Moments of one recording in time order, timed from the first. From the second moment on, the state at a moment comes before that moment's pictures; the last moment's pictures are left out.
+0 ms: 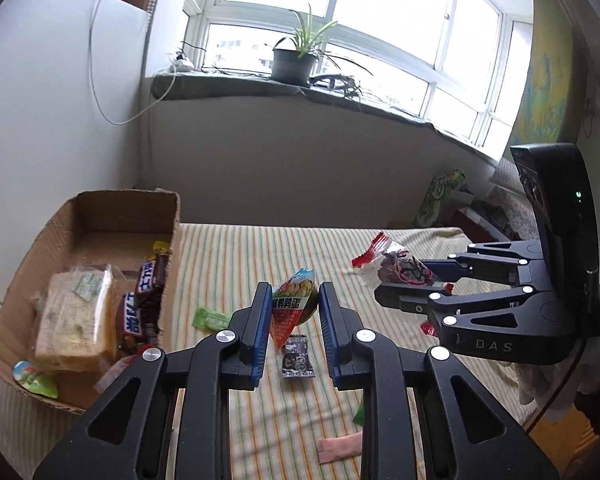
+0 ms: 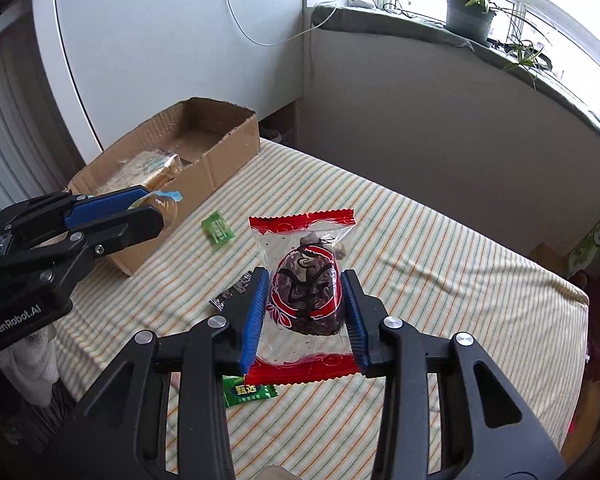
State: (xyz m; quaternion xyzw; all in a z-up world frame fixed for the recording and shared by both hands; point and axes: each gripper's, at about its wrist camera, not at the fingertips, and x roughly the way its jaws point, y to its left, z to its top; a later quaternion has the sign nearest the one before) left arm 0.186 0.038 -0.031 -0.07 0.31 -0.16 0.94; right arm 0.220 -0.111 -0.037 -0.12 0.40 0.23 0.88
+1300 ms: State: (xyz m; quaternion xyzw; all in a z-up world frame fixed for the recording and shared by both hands) left arm 0.195 0.194 -0.052 -0.18 0.30 -0.01 0.94; right arm 0.338 0.095 -0.061 -0.10 0.44 0.27 0.85
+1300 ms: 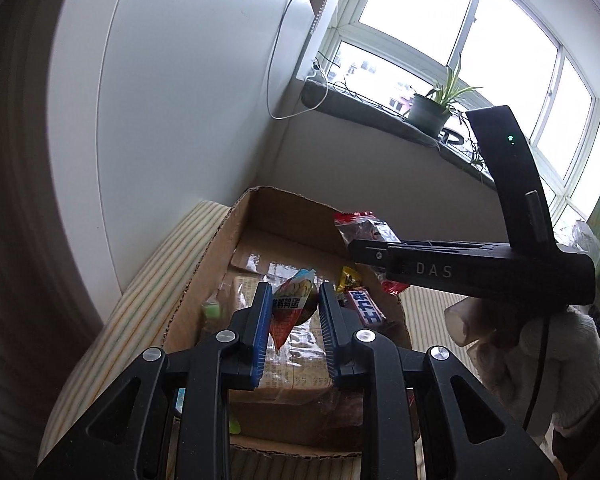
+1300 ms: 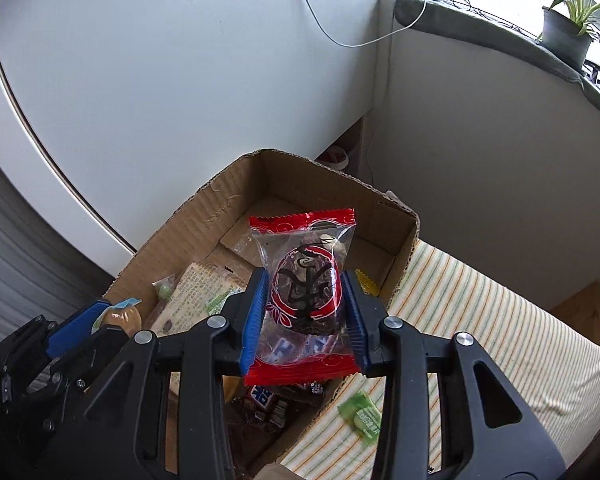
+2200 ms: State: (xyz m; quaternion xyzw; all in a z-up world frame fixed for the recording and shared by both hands) left arm 0.191 0.193 -0.046 -0.17 0.29 -0.01 0.94; right arm 0.328 0.089 -0.046 -0.11 0.42 0.26 0.86
